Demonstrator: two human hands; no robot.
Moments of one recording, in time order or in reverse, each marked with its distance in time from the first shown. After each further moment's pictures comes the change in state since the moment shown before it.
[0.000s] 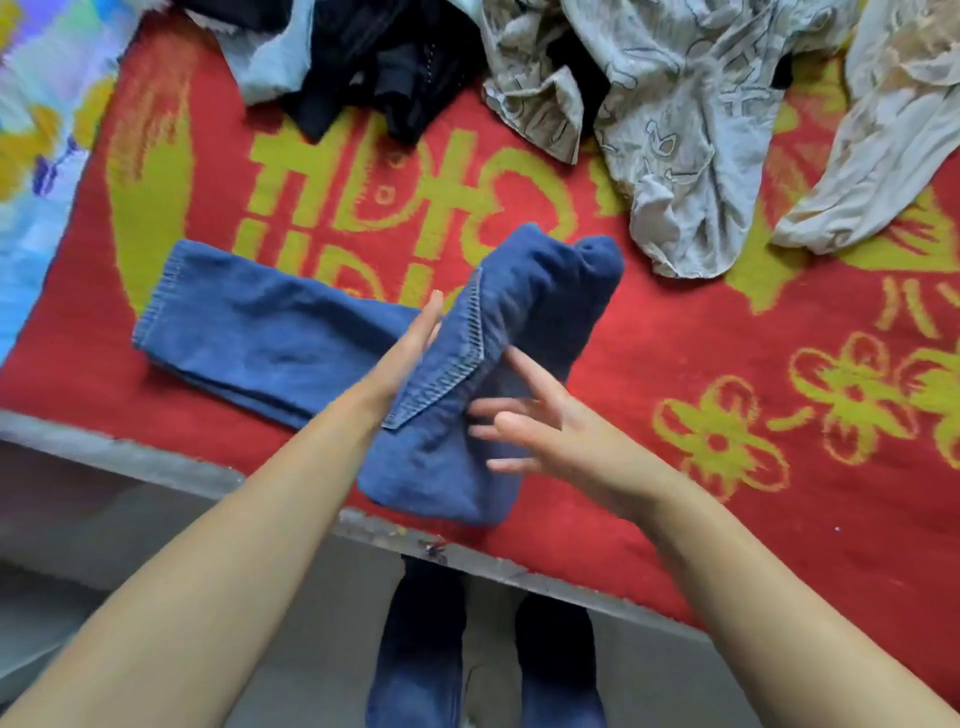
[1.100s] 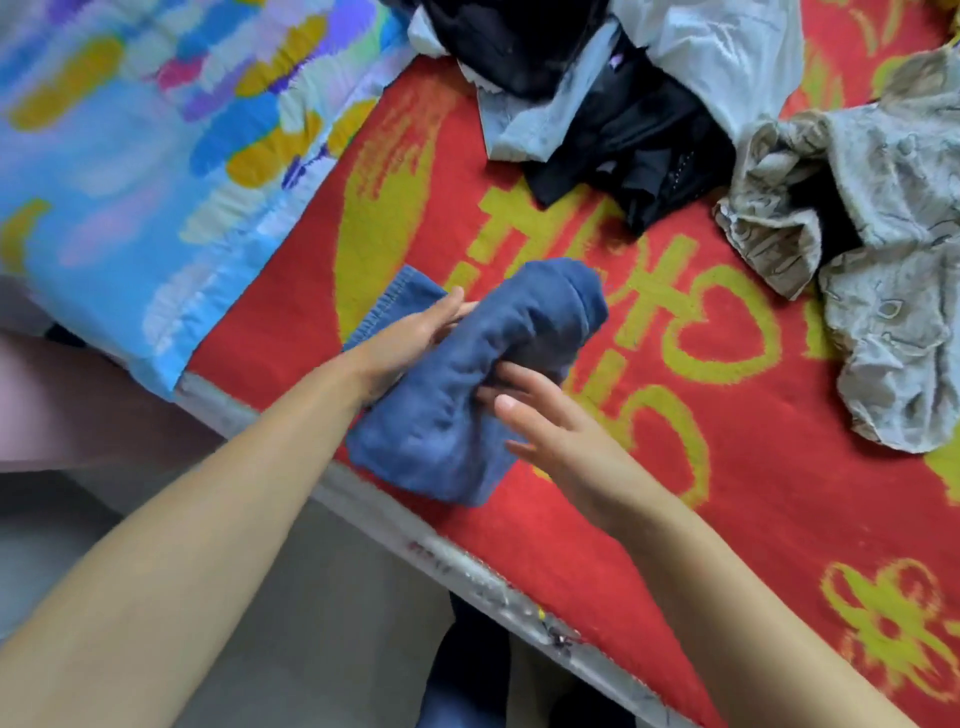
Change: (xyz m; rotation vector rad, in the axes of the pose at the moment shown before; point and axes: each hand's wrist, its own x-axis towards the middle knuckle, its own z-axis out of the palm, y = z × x) left_hand -0.093 0.115 -0.206 0.175 0.131 0.231; right_hand 0.149 -0.049 0.185 -0.217 -0.053 -0.034
